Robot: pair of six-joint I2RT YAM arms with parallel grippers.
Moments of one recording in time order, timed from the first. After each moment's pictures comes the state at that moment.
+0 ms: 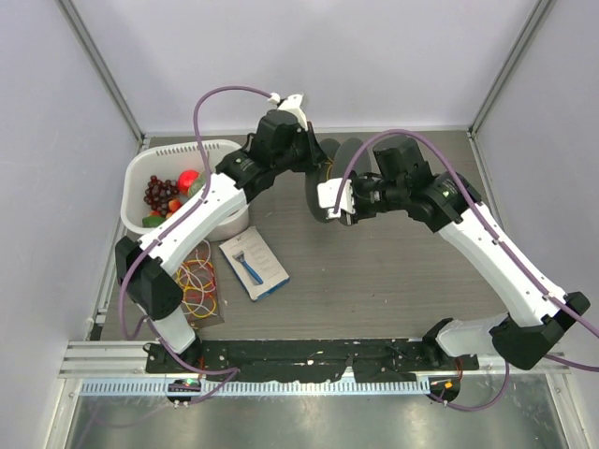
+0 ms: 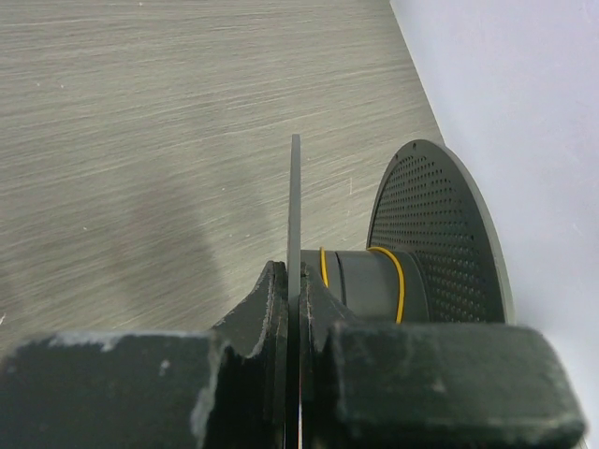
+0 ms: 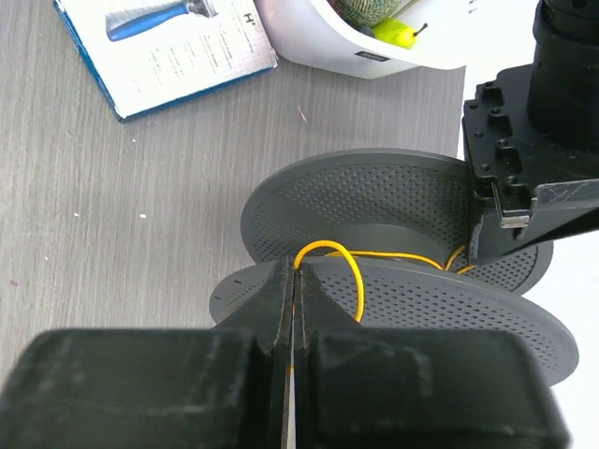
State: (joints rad) left arm -0.69 1.70 1.74 -0.43 -0.03 -0.55; right arm 0.65 1.30 1.56 -0.93 -0.46 -1.08
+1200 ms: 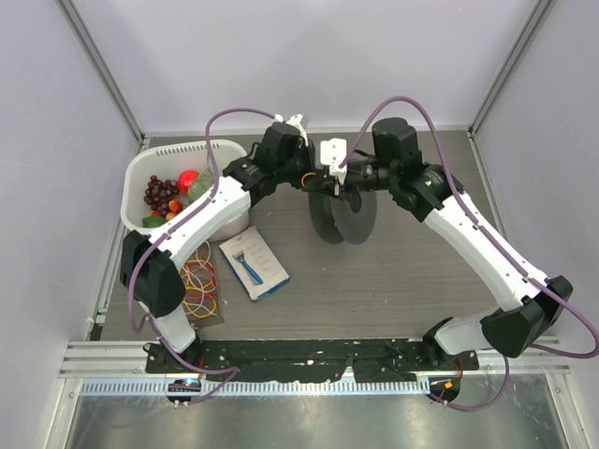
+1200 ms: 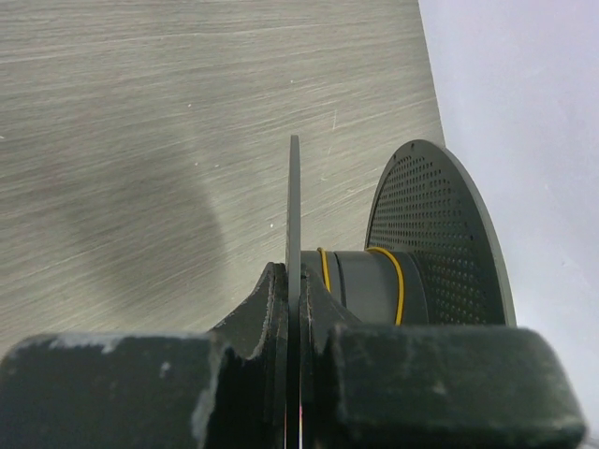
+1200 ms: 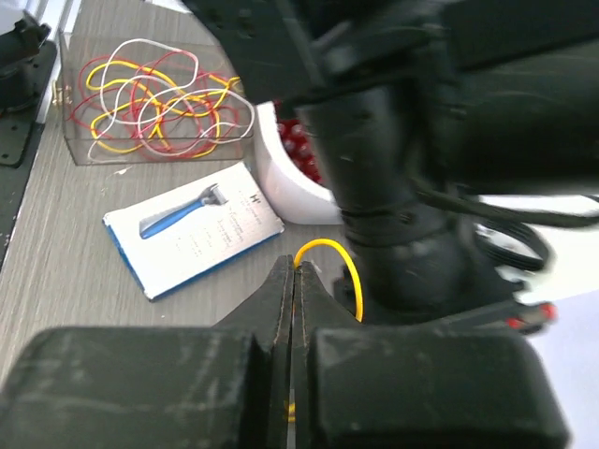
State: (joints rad) left arm -0.67 1.74 1.66 -0.43 0.12 -0.71; right arm 0.62 1.38 1.50 -0.50 -0.78 -0.68
